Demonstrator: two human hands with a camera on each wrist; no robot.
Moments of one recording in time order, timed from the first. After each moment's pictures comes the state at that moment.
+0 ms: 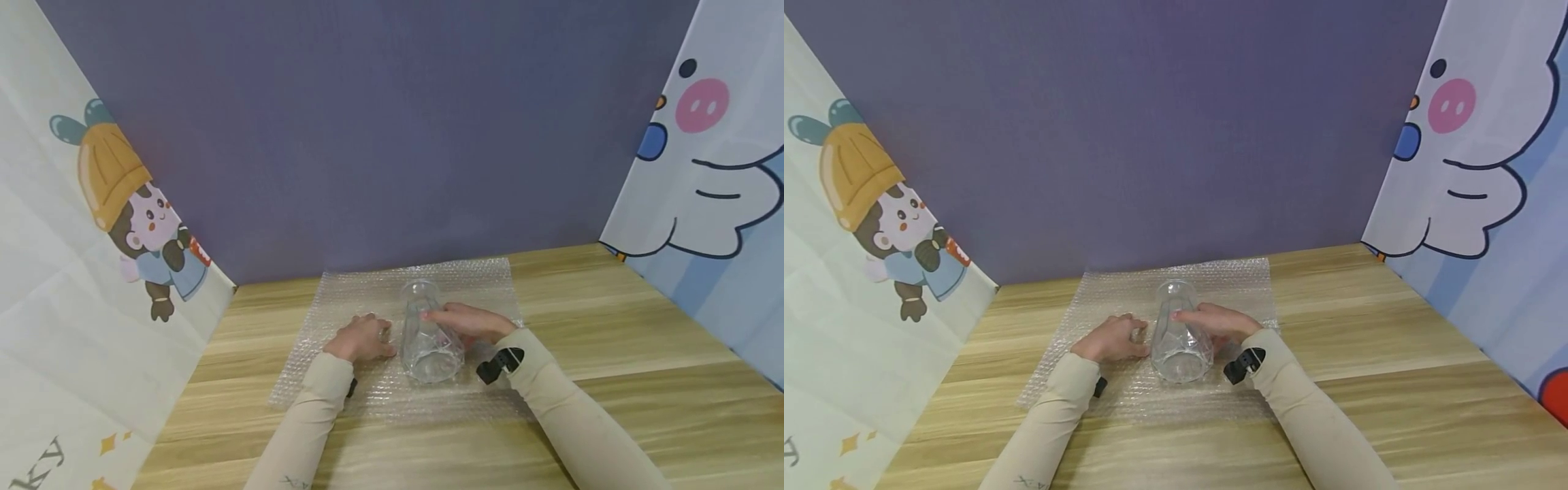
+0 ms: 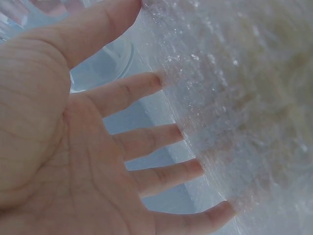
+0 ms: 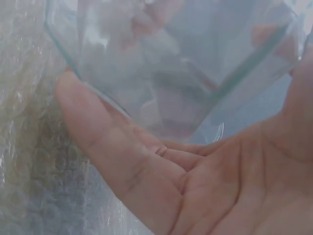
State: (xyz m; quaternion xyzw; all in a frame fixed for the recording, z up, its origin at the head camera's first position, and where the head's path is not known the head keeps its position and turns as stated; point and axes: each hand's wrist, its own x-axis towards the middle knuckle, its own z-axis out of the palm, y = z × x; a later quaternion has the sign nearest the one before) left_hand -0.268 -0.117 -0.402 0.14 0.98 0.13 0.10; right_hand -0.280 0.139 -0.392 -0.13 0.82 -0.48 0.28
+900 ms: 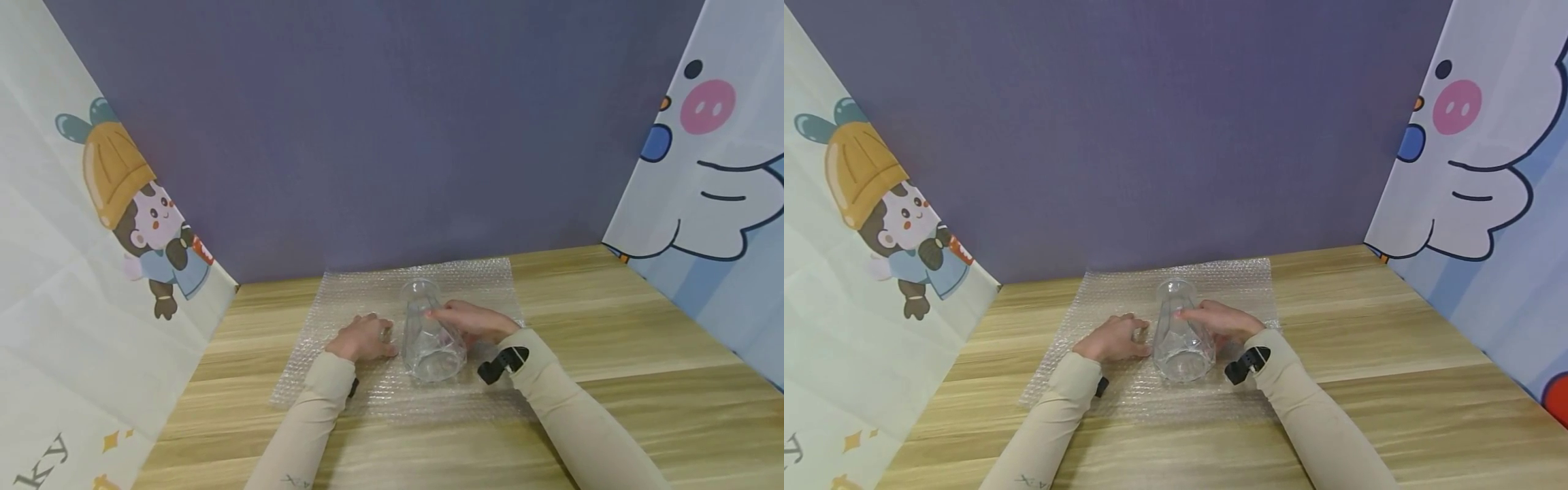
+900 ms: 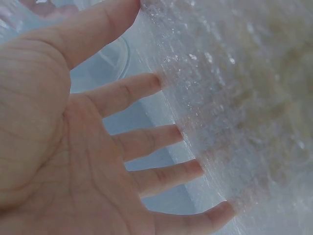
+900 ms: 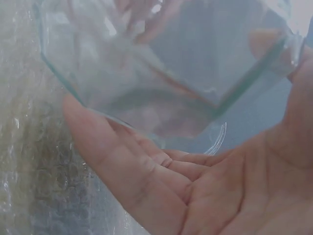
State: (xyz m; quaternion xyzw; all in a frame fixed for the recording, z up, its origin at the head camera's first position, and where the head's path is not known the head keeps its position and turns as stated) left_hand -0.269 -0.119 -0.403 0.14 0.98 0.13 0.11; right_hand -0.285 0.141 -0.395 -0.12 0.81 -0.51 0.26
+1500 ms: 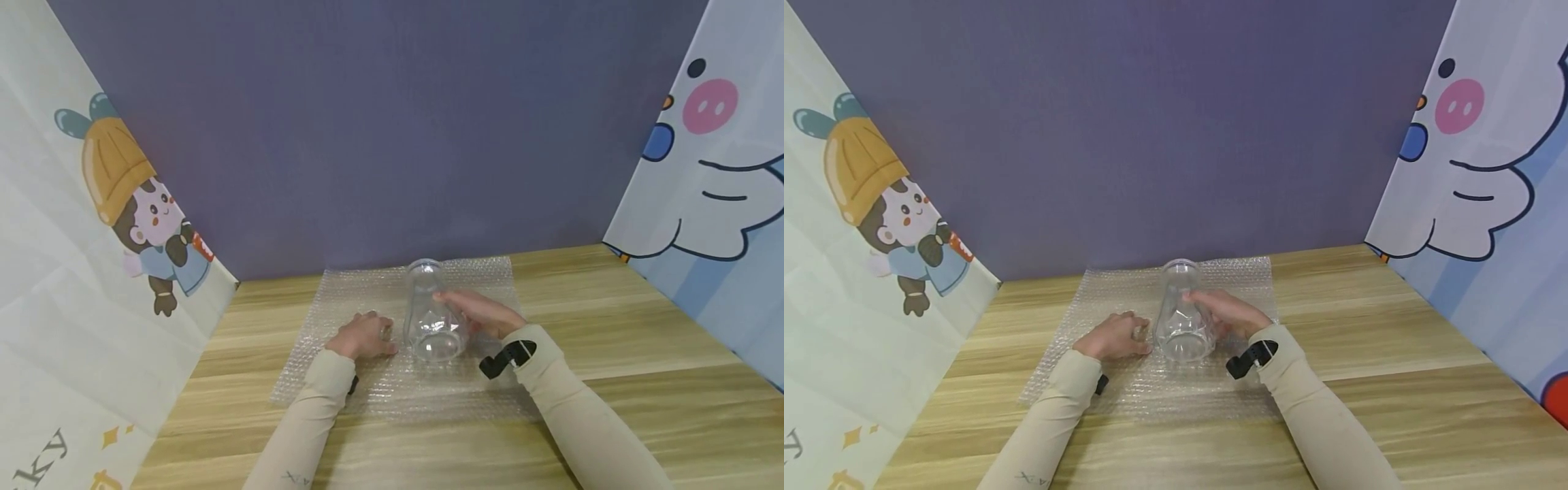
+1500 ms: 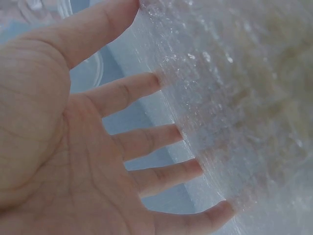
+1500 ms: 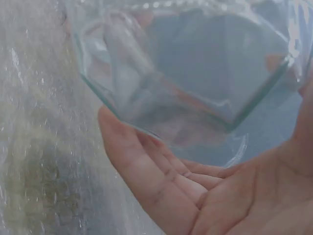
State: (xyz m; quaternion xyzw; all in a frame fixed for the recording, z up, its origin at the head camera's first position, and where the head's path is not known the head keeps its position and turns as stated) left_hand -0.269 -0.119 -0.406 0.13 0.98 0.13 0.11; right_hand -0.291 0.151 -0.389 -0.10 0.76 -0.59 0.25
